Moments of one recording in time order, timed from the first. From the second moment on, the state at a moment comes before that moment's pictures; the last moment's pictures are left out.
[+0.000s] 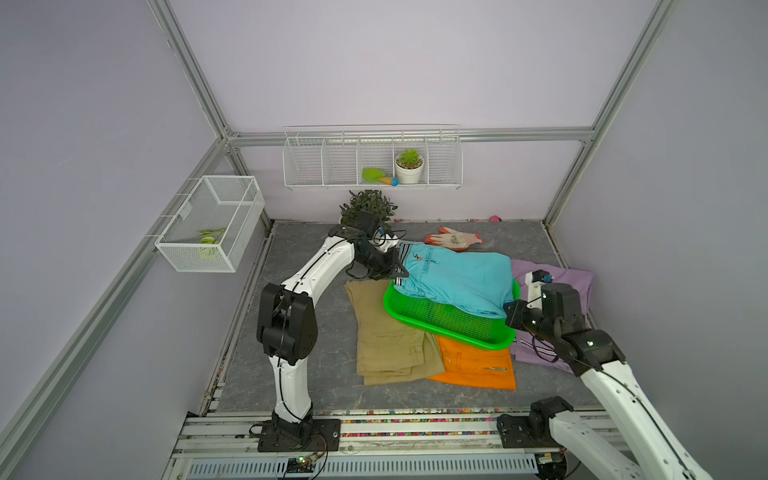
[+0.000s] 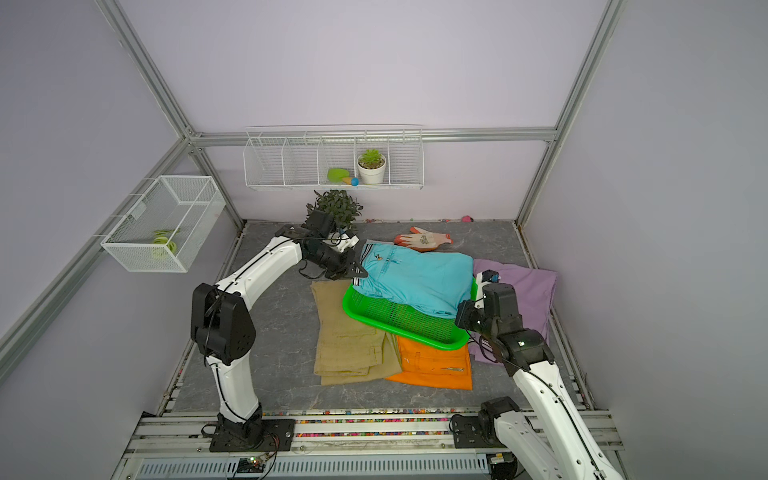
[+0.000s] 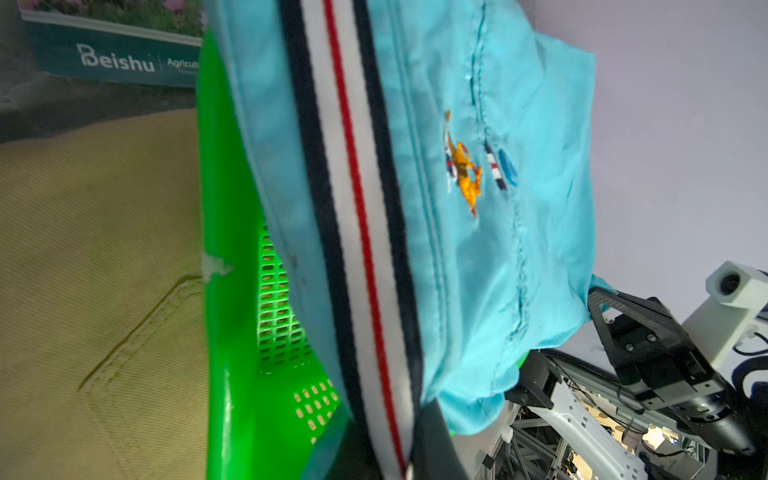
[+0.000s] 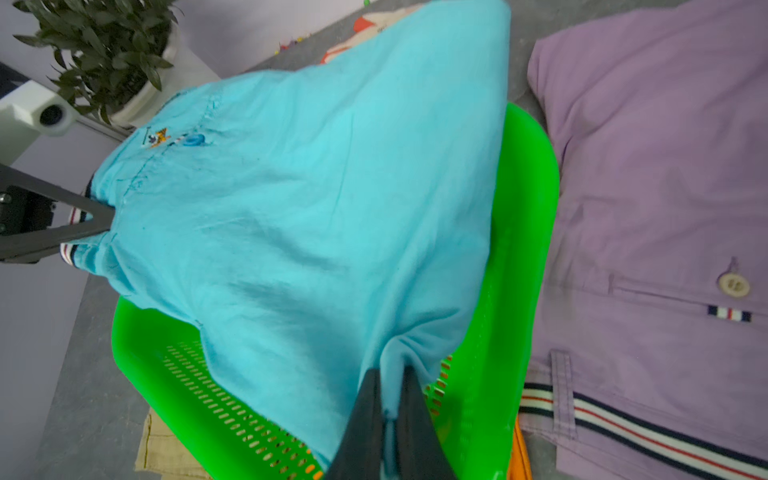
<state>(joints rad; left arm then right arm) -0.45 1.96 1.75 -0.96 0.73 -0.37 0.22 0.77 0.75 -0.71 -0.10 0.46</state>
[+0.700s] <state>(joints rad) -0.45 2.02 1.68 -1.10 0.71 -0.28 0.33 0.77 0.65 -0.81 -0.18 0.56</state>
